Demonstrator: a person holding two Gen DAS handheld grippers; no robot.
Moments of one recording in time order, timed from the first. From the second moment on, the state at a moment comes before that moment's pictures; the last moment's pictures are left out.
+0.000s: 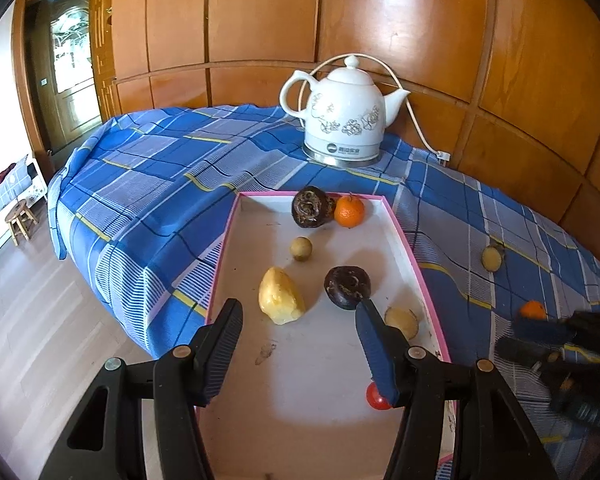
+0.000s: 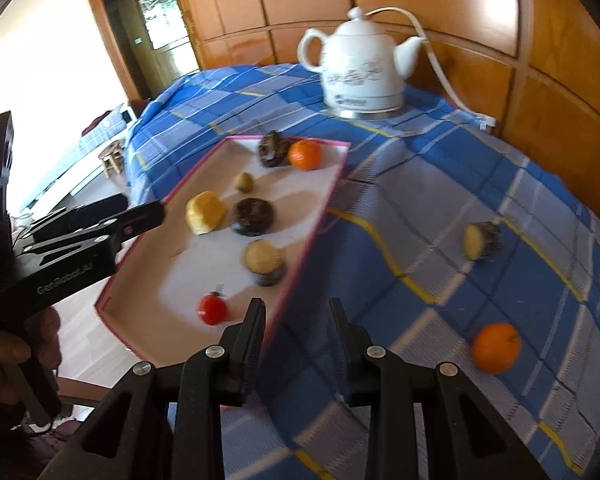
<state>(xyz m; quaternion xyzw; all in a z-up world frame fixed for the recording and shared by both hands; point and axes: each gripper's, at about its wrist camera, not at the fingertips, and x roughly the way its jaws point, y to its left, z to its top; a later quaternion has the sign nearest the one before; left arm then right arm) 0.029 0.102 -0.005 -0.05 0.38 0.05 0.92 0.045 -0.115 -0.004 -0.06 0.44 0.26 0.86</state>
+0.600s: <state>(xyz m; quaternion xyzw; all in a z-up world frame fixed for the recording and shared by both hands) 0.065 0.016 0.005 0.02 0.39 -0.07 0.92 0.088 -0.296 -0.010 -0.09 0.45 0.06 0.89</state>
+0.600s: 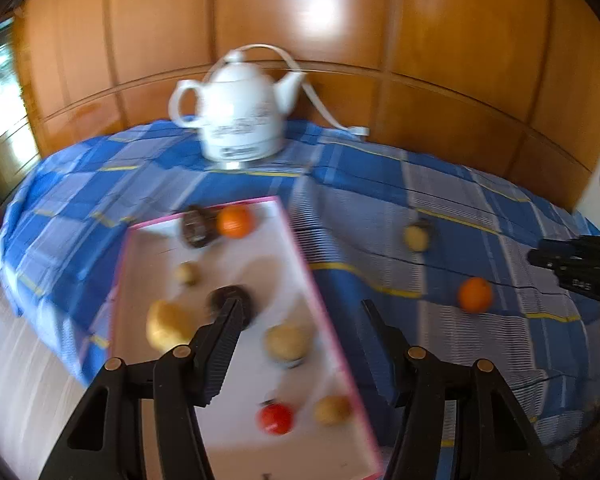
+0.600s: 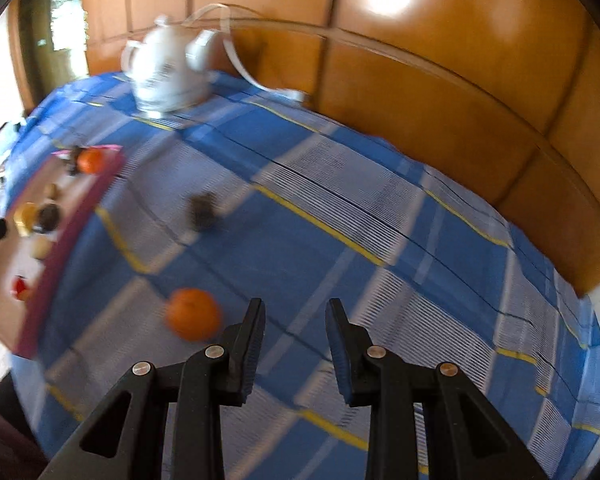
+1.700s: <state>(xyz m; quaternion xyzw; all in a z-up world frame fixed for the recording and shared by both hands) 0.213 -0.126 -0.070 0.06 0.48 -0.24 0.84 0.103 -0.333 -0.026 0.05 0.49 0.06 0.87</state>
